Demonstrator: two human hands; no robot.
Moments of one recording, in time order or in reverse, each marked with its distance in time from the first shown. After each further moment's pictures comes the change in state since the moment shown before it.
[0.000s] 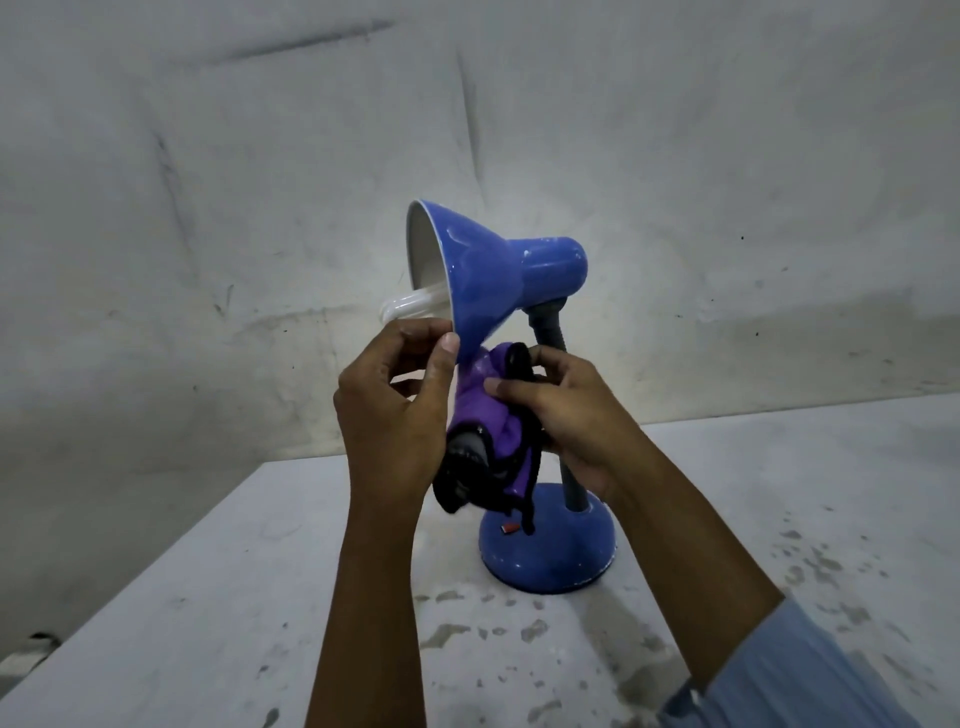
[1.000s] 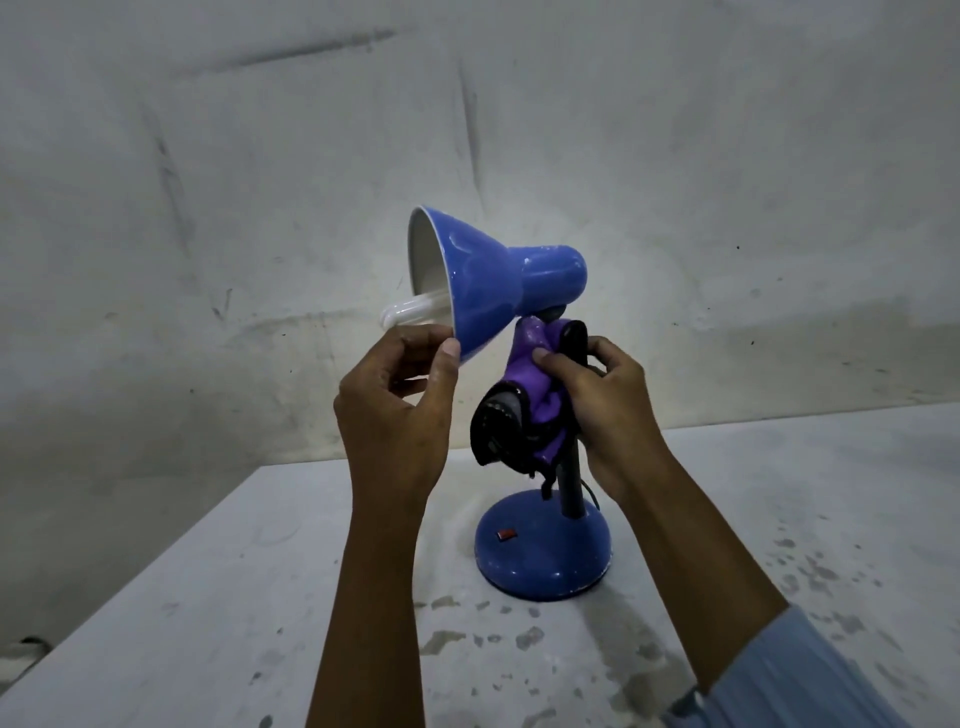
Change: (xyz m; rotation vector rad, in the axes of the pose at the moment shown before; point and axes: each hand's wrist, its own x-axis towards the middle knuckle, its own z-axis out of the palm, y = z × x) left_hand -0.001 0.005 0.002 -0.008 0.025 -0.007; right_hand 0.005 -0.001 -0.014 0.182 0.261 -0.139
